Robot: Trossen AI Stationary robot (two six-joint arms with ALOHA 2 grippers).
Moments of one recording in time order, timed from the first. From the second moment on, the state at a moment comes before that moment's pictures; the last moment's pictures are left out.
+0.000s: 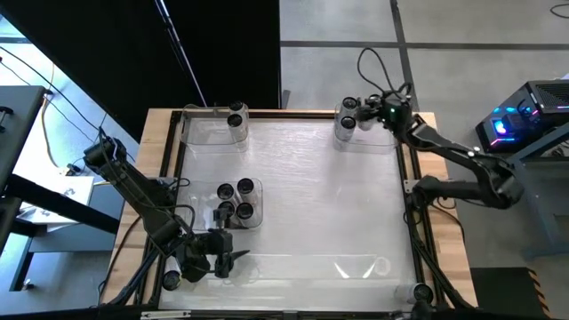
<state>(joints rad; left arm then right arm) -0.81 1.42 1.00 -0.44 -0.82 -0.48 -0.88 1.08 0.64 0.03 0.39 0.28</state>
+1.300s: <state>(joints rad) -0.81 1.42 1.00 -0.41 -0.81 -0.49 -0.86 1.16 0.64 0.11 0.31 0.12</state>
